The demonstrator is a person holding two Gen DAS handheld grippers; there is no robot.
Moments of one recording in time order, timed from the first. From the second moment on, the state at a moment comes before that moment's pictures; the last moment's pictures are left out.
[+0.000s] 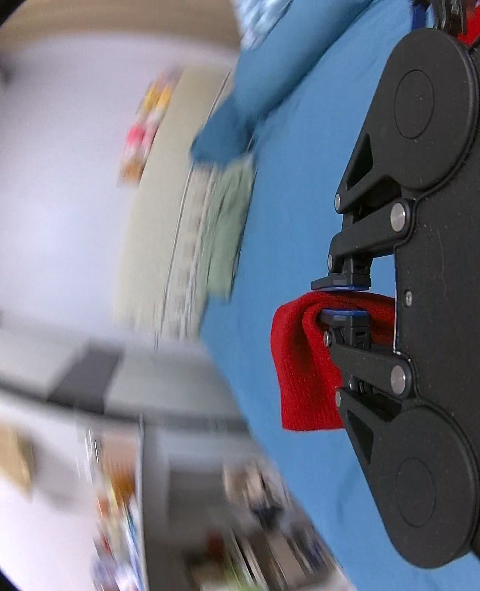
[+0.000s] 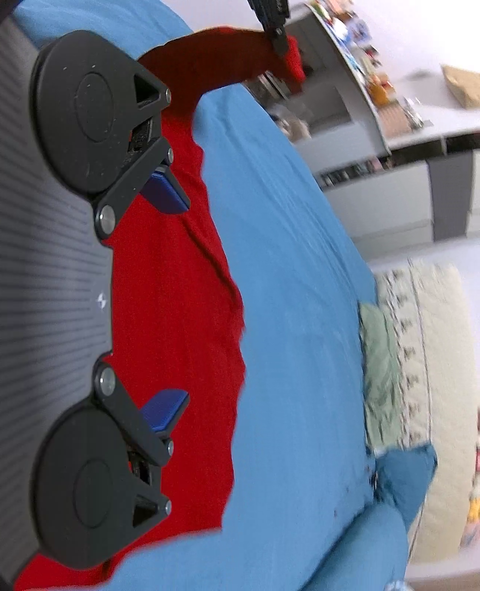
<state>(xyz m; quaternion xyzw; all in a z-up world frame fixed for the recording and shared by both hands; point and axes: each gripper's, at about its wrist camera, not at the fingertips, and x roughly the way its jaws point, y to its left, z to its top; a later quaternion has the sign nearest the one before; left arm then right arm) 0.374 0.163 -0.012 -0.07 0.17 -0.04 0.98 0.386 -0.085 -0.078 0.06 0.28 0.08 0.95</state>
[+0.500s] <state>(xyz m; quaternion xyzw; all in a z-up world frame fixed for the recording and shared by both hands) 0.397 -0.058 -0.158 0.06 0.32 -0.18 0.93 0.354 -0.216 -0.104 0.06 0.32 0.02 0.95</state>
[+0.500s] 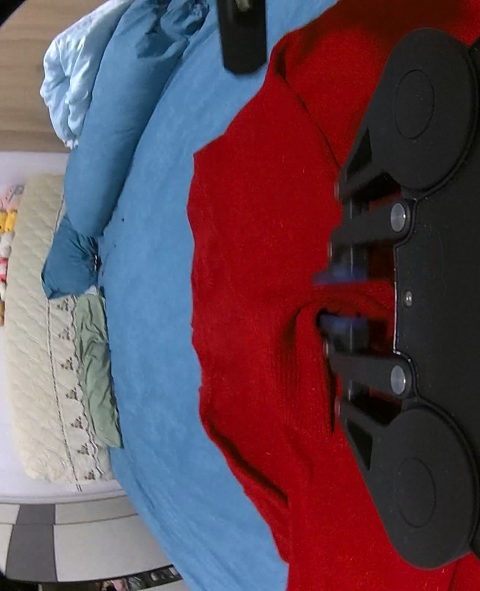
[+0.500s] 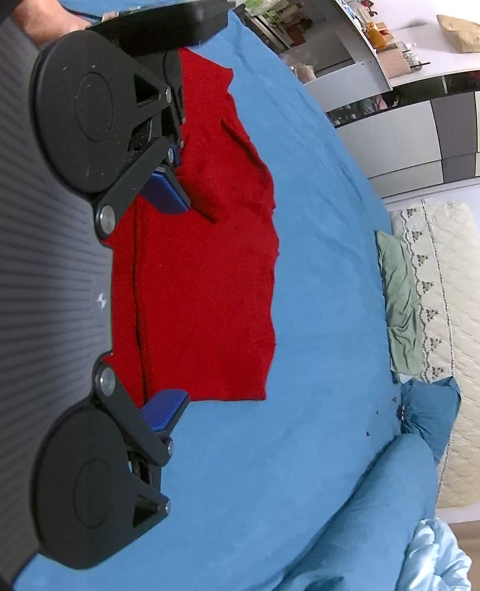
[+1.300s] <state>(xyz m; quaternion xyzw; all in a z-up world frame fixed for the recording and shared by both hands) 0.346 0.135 -0.143 -0.04 0.31 -0.03 0.95 0.455 -0.073 -0.149 -0.06 0.36 0.02 0.93</state>
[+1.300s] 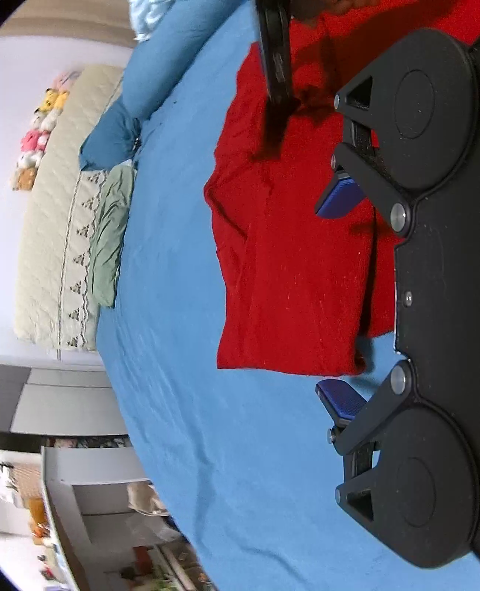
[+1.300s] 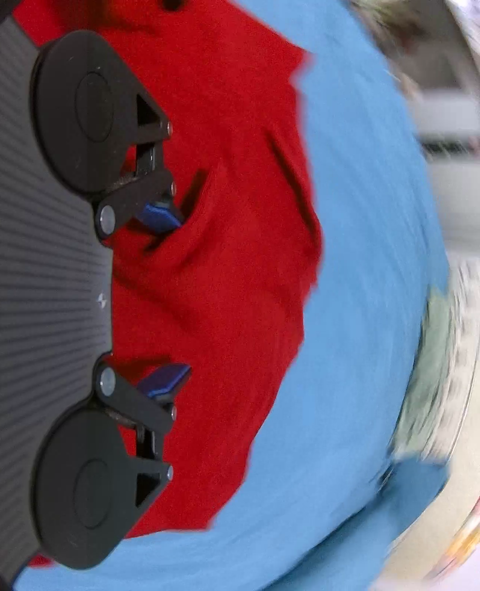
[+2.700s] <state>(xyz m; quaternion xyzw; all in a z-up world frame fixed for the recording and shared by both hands) 0.343 0.153 -0.160 -0.02 0.35 -0.04 0.94 0.428 -0.156 -0.072 -0.04 0.26 -0.03 0.96</state>
